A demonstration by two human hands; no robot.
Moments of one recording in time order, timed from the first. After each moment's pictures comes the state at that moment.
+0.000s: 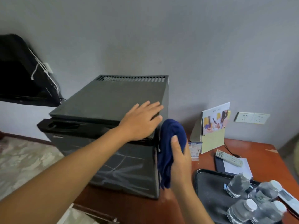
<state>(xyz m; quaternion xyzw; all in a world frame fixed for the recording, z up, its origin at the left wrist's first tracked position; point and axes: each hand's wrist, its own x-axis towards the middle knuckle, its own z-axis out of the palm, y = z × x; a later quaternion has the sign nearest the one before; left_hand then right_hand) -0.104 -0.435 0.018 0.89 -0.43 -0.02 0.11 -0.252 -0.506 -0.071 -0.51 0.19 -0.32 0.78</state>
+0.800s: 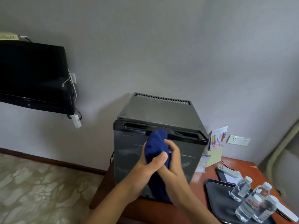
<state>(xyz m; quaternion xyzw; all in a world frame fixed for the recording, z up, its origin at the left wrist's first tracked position) -0.191 -0.123 0.002 0.54 -0.28 -0.33 0.72 -0.266 -0.228 -0.001 -0.75 0.09 -0.24 0.61</state>
